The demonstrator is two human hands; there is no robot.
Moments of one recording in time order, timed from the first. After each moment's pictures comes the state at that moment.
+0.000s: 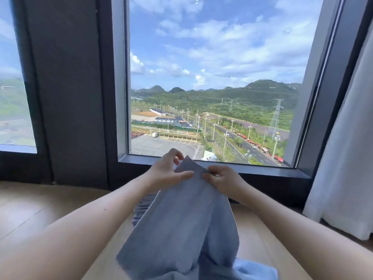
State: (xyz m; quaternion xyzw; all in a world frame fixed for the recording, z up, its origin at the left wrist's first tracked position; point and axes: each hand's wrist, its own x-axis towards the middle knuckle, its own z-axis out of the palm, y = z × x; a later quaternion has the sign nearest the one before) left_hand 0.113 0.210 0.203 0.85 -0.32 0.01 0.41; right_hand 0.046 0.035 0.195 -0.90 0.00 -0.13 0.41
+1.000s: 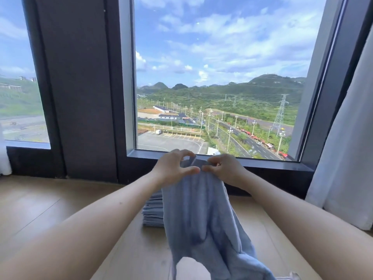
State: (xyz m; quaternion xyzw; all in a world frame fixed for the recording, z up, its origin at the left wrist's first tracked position) left_hand 0.089 0.224 0.204 0.88 -0.34 0.08 0.33; right_hand 0.037 0.056 0.209 -0.95 -0.01 -0.14 0.29
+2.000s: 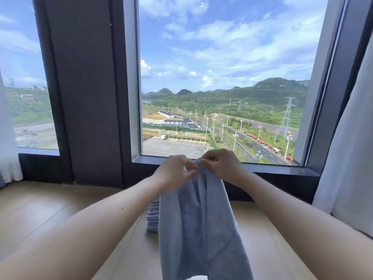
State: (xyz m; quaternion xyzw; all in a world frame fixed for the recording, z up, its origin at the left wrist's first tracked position) left_hand 0.078 0.225 0.215 0.88 -0.36 0.10 0.30; right_hand 0.031 0.070 0.231 -0.93 -0.05 -0.22 0.30
